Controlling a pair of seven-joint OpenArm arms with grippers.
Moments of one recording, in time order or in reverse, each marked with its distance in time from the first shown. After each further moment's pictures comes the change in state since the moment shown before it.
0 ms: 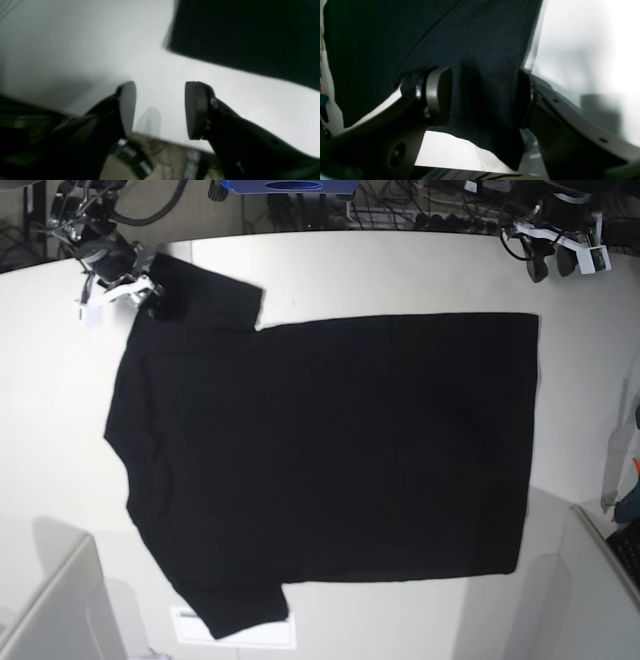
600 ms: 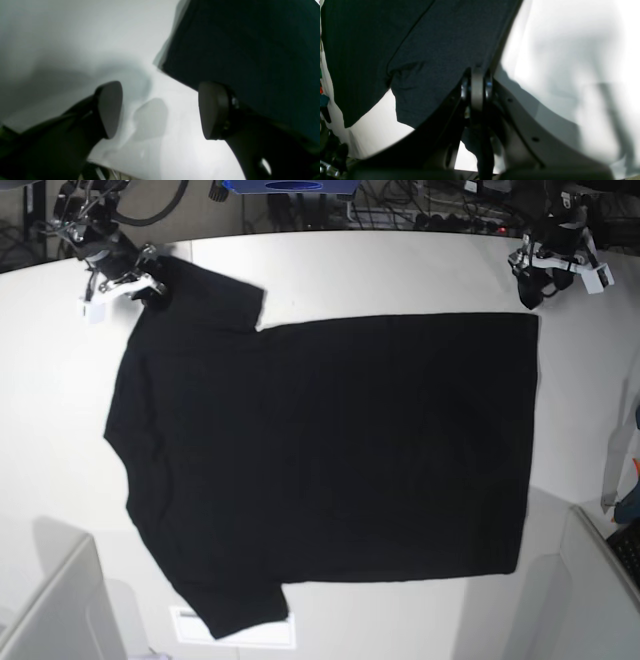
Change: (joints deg) left arm -11.6 0.3 -0.2 -11.1 -12.5 0.6 4.5; right arm 0.7 0.0 0.1 -2.0 -0.7 0.0 -0.8
